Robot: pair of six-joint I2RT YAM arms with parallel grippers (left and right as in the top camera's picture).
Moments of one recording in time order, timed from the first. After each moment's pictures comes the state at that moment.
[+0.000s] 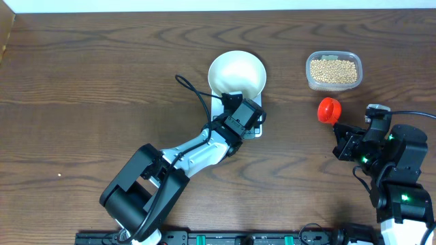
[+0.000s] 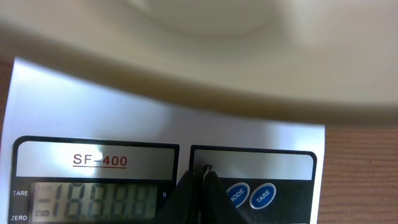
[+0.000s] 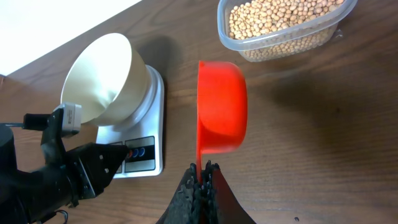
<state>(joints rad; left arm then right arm) -0.73 1.83 0.97 -0.17 -0.24 -0.75 -0.14 0.76 0.63 -0.52 -0.41 0.27</state>
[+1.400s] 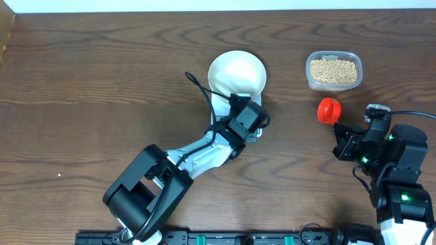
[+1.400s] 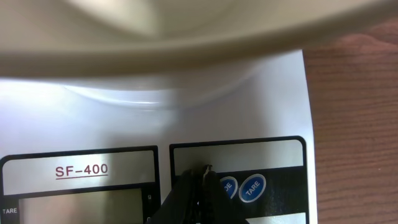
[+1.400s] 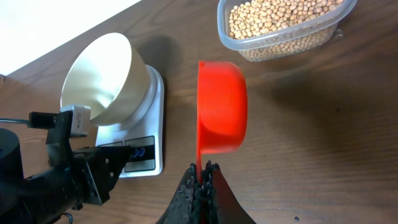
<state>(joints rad) -0.76 1.85 0.97 -0.14 -0.26 -0.62 -0.14 0.76 0.63 -0.53 -0.41 0.27</state>
